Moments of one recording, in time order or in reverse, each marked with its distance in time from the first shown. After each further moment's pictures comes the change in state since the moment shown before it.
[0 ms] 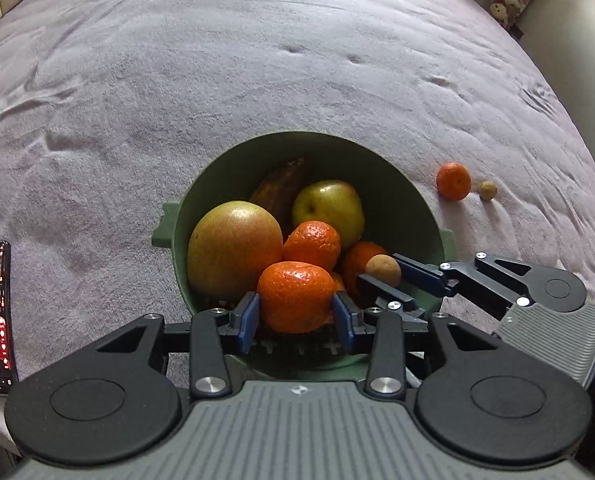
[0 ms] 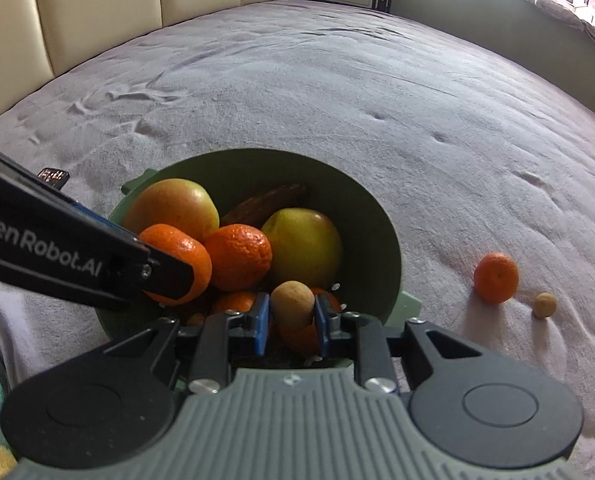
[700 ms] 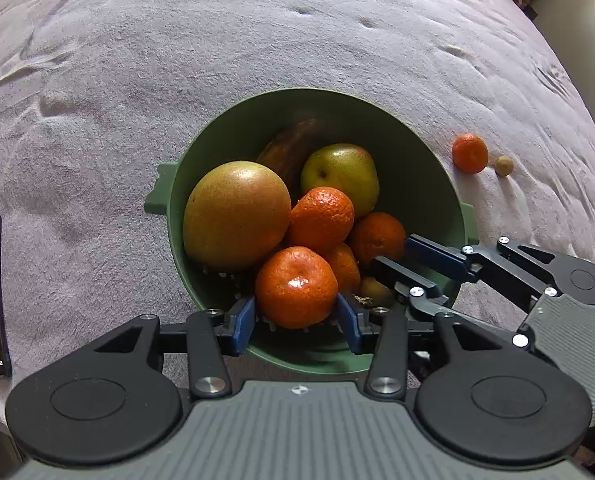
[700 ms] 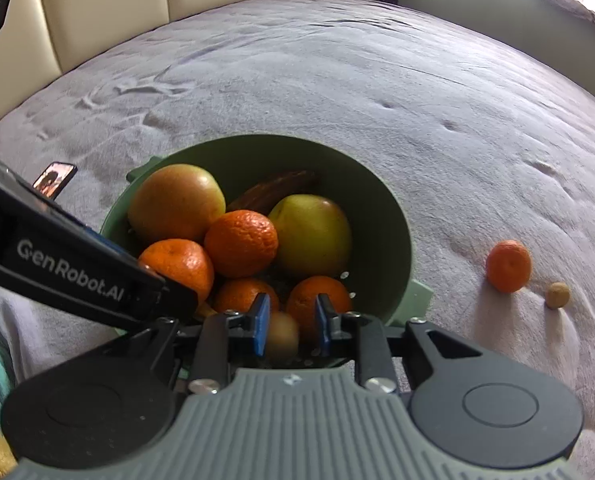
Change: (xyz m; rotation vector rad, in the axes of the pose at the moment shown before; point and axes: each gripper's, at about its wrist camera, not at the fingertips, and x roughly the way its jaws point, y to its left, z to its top) left arm 0.018 0.004 -0.001 -0.024 0.092 0.013; right arm -0.001 -0.007 -0.006 0.031 0.008 0.035
